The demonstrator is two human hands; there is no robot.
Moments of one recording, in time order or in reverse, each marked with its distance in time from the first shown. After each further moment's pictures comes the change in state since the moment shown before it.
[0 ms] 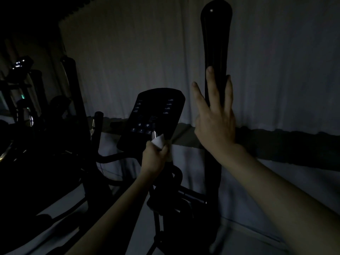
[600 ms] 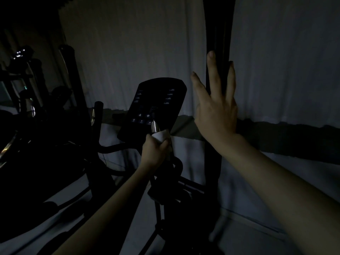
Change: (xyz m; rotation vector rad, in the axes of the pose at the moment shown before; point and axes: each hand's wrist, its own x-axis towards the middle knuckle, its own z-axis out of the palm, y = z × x) left_hand -0.003 -0.010 0.003 -0.021 0.004 -0.015; right_hand -0.002 0.000 0.005 -0.027 0.079 -0.005
